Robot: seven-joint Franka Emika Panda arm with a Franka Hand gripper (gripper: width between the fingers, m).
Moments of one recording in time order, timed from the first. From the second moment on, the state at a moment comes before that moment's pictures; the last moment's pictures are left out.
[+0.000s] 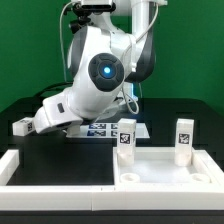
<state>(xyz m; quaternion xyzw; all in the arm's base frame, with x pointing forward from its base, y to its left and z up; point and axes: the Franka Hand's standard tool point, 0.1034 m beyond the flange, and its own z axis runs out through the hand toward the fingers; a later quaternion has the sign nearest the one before) 0.320 -0.116 0.026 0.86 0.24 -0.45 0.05</state>
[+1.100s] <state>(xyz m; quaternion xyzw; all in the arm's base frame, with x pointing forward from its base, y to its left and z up) 0.433 -0.049 0.157 0.94 0.25 -0.21 0.02</state>
